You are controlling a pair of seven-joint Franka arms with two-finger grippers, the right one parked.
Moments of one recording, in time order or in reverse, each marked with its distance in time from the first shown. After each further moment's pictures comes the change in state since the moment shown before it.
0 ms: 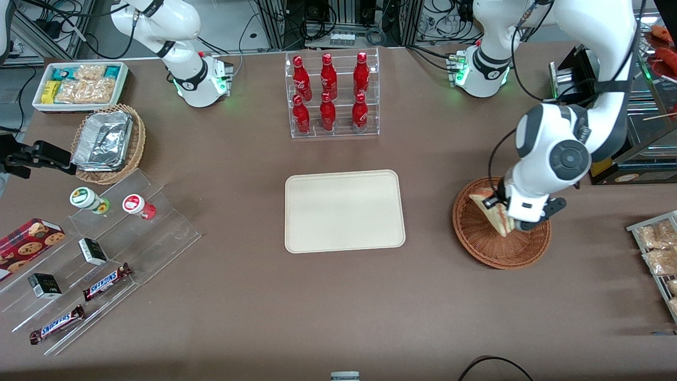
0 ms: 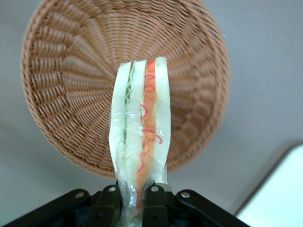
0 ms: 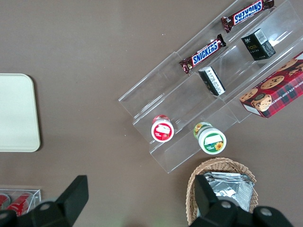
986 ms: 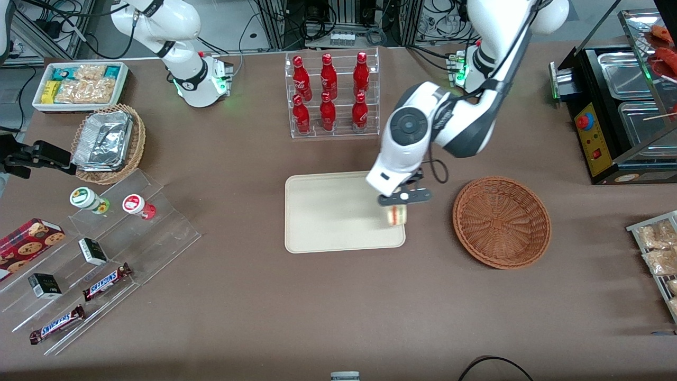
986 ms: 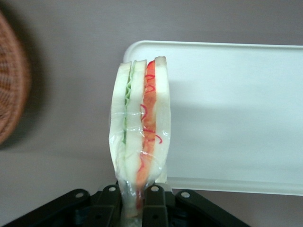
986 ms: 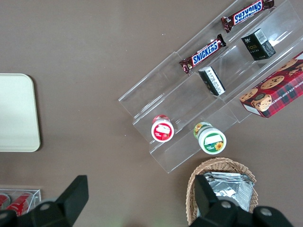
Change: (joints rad) arm -0.426 0.201 -0.010 0.304 -0.024 -0.028 -0.016
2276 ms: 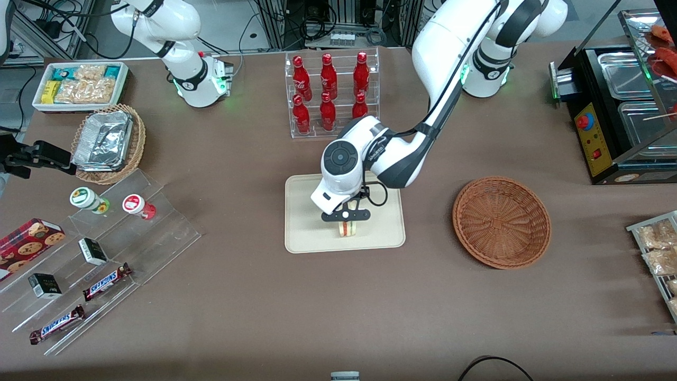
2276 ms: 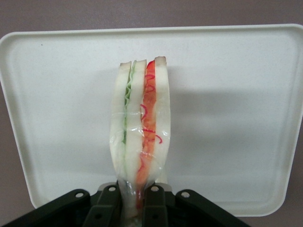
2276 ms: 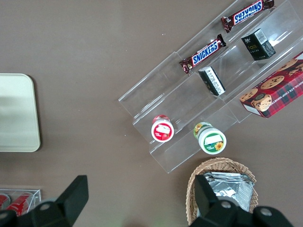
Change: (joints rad) arm -0.112 0.375 -0.008 0.398 -0.012 -0.036 -0.050
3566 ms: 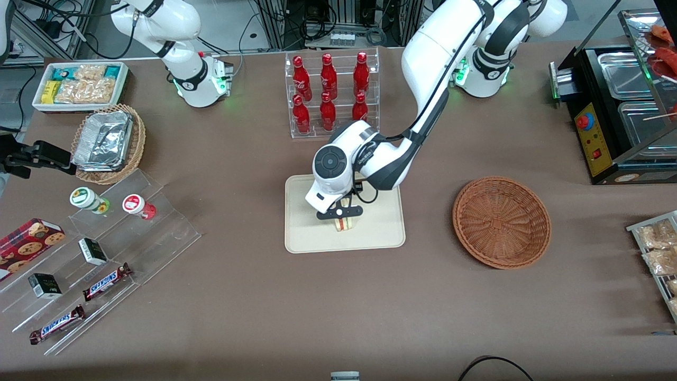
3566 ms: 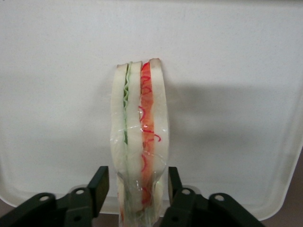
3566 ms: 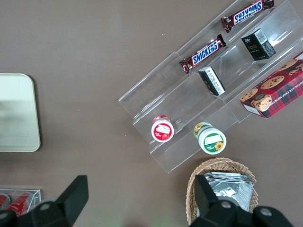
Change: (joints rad) arm -0.028 0.055 -0.006 0.031 -0.029 0.004 -0.085
